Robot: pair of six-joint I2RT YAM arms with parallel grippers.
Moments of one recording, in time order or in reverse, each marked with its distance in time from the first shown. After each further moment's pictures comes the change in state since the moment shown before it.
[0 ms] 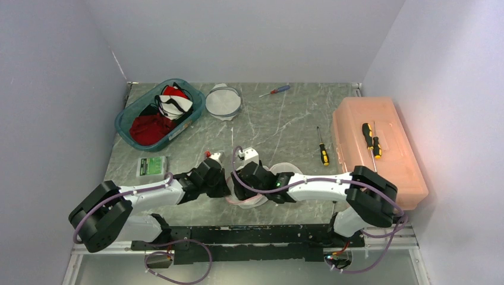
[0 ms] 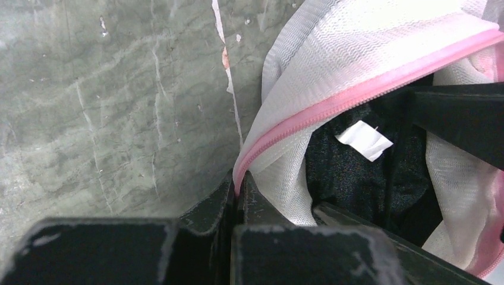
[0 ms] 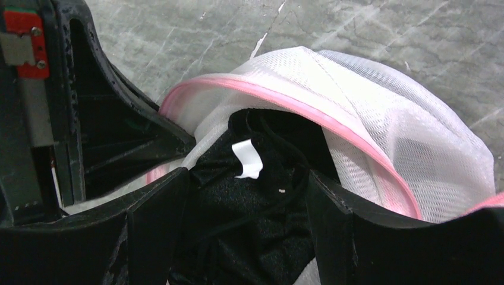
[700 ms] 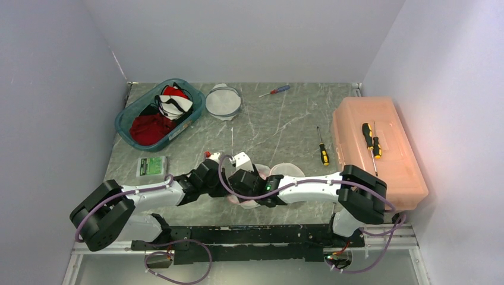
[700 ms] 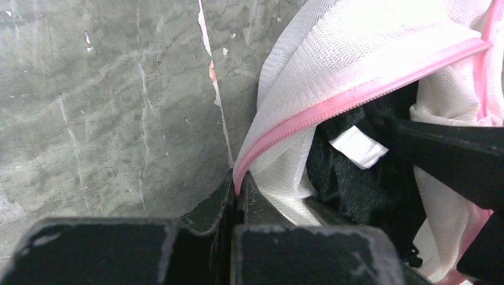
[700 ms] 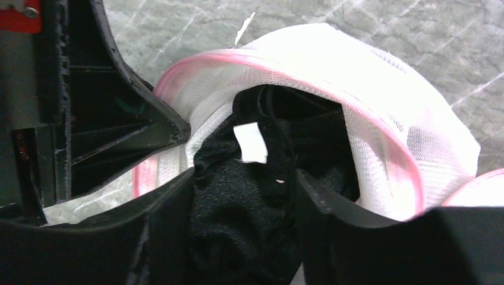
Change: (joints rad) left arm 0.000 0.013 -0.038 0.114 0.008 -0.023; right arm 0.093 0.098 0.119 -0.159 0.157 -0.042
